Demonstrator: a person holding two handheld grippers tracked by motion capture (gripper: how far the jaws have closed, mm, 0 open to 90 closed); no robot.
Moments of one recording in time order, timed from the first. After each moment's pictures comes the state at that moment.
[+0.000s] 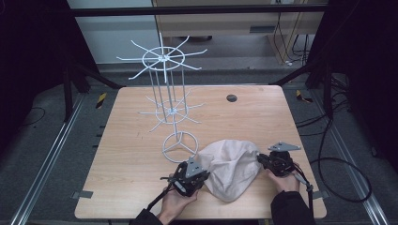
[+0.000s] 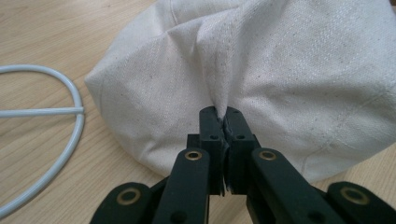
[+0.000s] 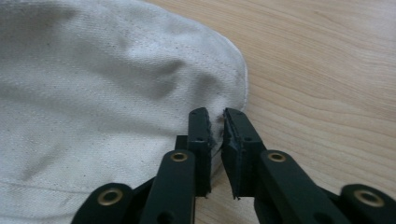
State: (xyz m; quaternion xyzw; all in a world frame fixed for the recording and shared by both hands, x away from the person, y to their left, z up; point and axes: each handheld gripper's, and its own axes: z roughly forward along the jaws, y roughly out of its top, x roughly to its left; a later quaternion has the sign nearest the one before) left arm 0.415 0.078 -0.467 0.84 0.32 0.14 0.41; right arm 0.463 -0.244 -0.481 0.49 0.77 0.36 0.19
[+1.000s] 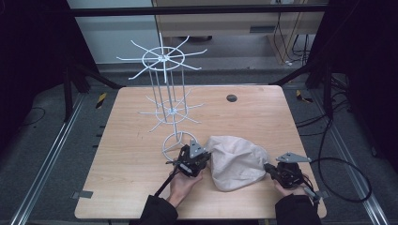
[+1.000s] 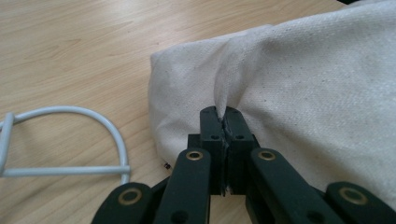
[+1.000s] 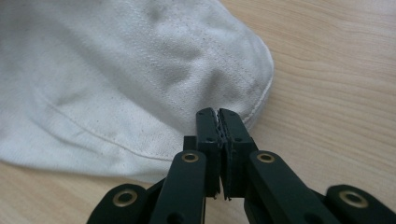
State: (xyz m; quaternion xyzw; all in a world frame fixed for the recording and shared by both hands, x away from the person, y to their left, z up) left arm 0.466 0.065 -0.462 0.81 0.37 0.18 0.43; right arm 0.422 -0.255 -0.474 0.50 0.77 0.36 0.19
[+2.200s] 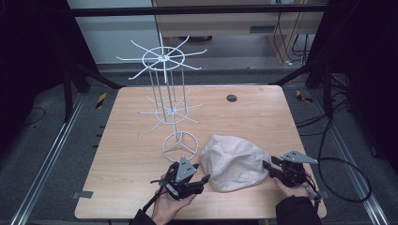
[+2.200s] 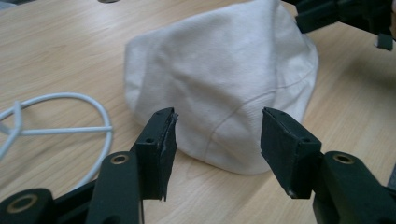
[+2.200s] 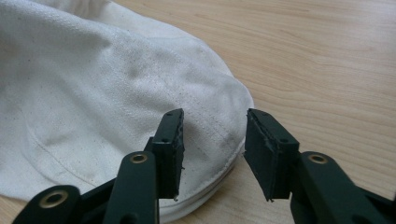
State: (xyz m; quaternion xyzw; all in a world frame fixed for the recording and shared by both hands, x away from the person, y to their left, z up) left arm 0.396 0.089 -0.440 0.82 0.31 0.17 0.44; right arm 0.424 -0.262 -0.470 0.49 0.73 0.41 0.23
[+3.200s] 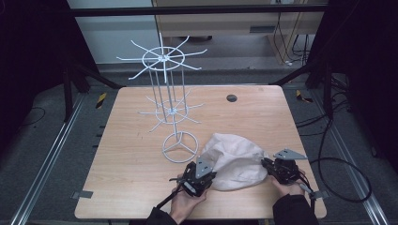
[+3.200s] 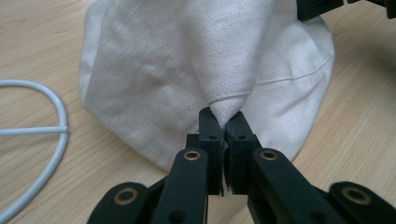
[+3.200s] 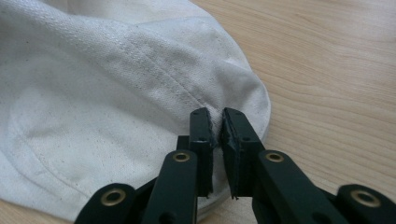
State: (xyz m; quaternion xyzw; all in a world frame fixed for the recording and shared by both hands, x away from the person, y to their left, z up) left arm 0.414 0.053 -0.464 0.83 0.34 0.16 0.41; right arm 0.437 -0.250 -0.479 0.49 0.76 0.37 0.22
